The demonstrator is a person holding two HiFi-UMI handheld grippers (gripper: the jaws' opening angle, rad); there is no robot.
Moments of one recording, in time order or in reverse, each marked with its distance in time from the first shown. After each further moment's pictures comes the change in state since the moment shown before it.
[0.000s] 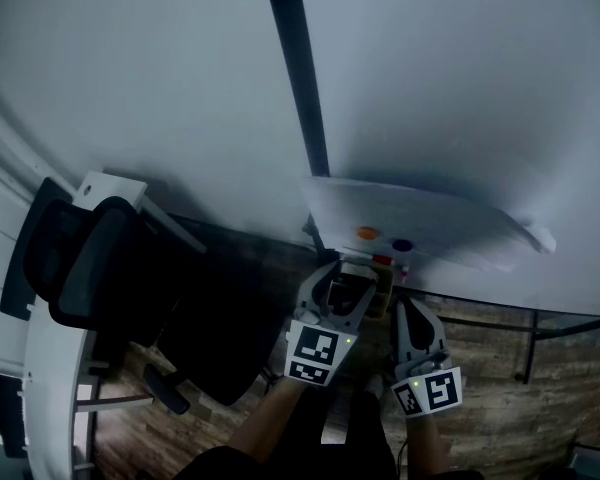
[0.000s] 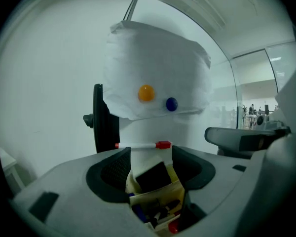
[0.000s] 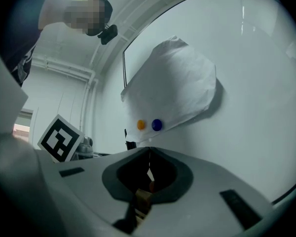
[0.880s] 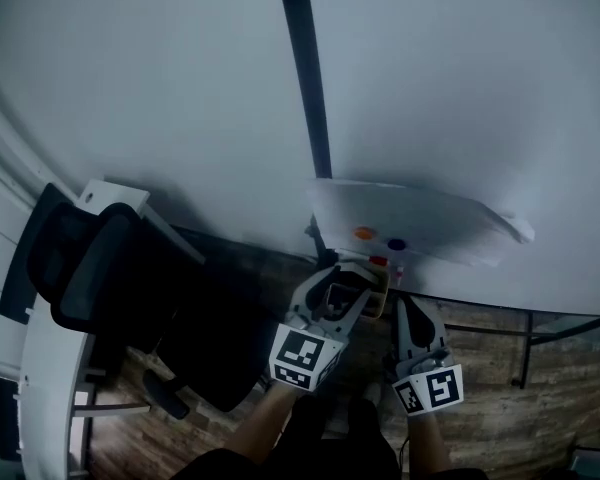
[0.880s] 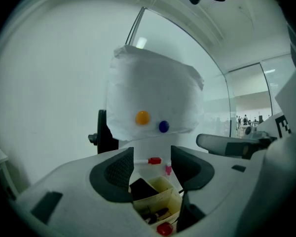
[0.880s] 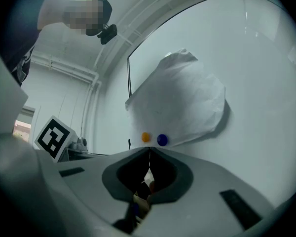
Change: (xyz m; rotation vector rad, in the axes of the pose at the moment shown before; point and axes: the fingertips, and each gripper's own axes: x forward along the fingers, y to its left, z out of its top) left arm -0.034 -0.008 0.033 -0.044 -0.118 -0.062; right arm -0.008 0.013 0.032 -0.039 -0.046 0.011
